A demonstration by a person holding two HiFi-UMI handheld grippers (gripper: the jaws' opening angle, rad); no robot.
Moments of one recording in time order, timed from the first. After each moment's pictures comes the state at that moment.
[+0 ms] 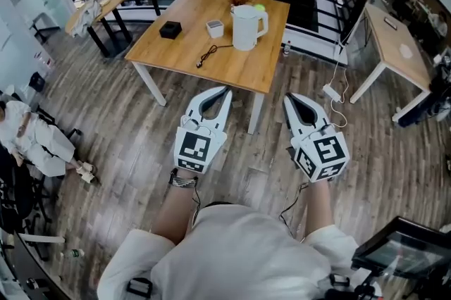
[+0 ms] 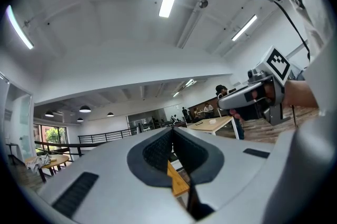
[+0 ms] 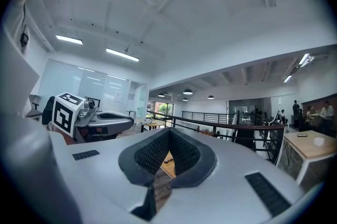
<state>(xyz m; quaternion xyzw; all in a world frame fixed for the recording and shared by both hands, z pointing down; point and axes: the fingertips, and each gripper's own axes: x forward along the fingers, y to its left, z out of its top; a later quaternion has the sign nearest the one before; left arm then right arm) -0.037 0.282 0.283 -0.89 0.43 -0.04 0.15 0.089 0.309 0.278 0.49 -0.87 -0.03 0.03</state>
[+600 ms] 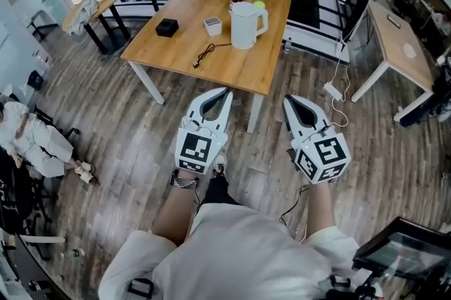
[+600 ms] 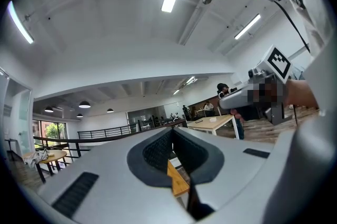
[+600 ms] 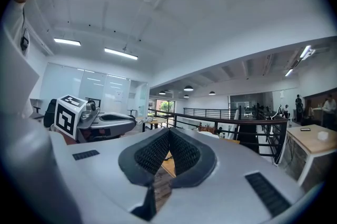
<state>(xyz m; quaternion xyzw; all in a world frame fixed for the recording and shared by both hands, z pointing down) -0.023 0.241 0.307 -0.89 0.43 -0.04 0.14 0.100 0.270 0.300 0.48 -0.87 -0.01 0.03</state>
